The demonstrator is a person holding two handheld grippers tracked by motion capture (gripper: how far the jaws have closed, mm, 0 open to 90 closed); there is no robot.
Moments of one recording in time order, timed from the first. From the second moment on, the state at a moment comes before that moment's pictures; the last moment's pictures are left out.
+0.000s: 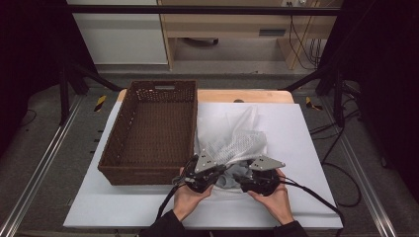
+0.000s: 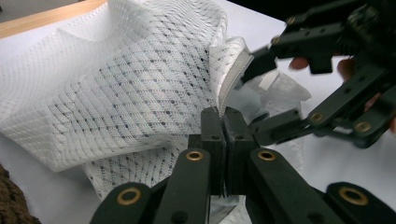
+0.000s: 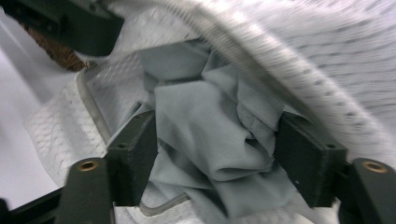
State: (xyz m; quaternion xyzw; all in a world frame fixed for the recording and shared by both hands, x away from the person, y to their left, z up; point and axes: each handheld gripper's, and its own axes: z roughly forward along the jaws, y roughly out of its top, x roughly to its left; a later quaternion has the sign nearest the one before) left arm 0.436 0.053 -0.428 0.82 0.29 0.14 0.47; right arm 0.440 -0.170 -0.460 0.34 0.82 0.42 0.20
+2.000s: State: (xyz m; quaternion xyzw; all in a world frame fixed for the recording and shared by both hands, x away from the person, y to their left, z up) left arm 0.432 0.052 -0.424 0.82 0.28 0.11 0.49; right arm 0.500 -0.143 -0.482 0.39 0.79 0.42 0.22
